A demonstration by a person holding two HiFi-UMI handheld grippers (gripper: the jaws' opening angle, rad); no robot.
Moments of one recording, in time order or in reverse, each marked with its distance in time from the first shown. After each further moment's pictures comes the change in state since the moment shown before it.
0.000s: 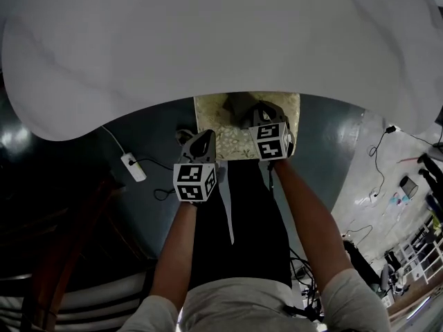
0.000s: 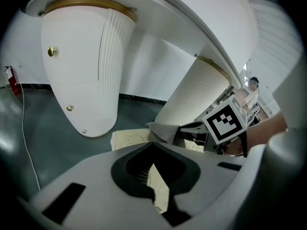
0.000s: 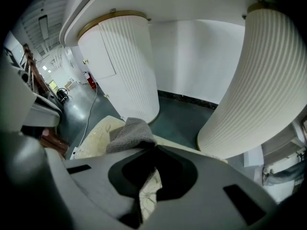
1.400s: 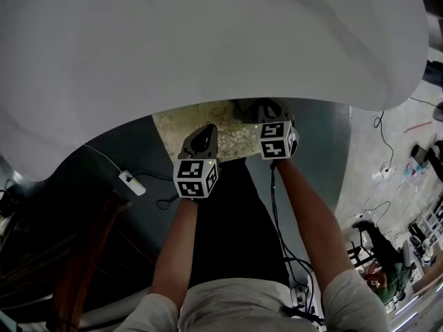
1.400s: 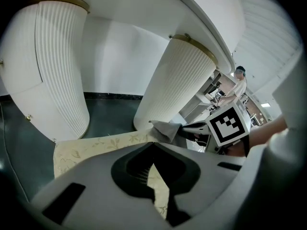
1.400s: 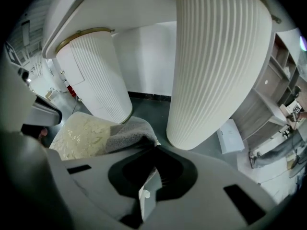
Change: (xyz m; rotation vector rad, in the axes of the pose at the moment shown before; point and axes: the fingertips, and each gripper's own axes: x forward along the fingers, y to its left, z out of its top) left arm 0.087 -0.125 0.013 0.127 0.054 -0.116; right arm -0.043 -0.147 -0.071 0.154 -0.030 -0.163
